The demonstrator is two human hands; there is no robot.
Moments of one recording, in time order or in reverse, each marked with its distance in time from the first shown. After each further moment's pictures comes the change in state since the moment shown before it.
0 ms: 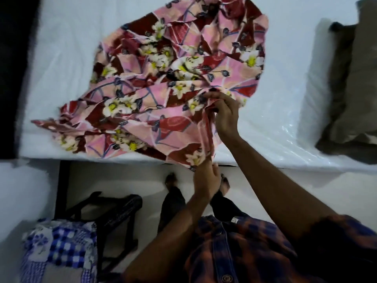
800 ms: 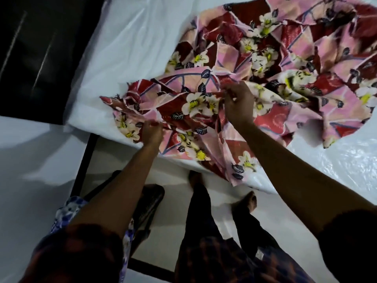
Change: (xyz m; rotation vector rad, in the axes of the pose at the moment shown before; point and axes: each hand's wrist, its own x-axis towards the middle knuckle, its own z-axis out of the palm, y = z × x) left_hand 0.224 -0.319 -0.318 -0.707 0.366 -0.660; right_hand 0.070 0.117 0.299 -0.828 -0.251 -0.312
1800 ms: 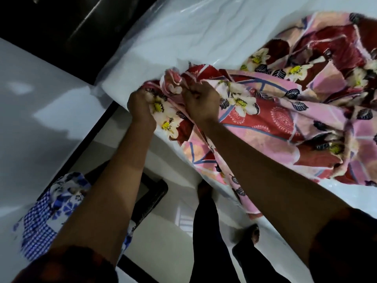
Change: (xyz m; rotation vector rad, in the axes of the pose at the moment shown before) left_hand 0.147 -0.002 -0.136 -0.660 0.255 -0.089; right_hand -0.010 -0.101 0.293 0.049 -0.366 -0.066
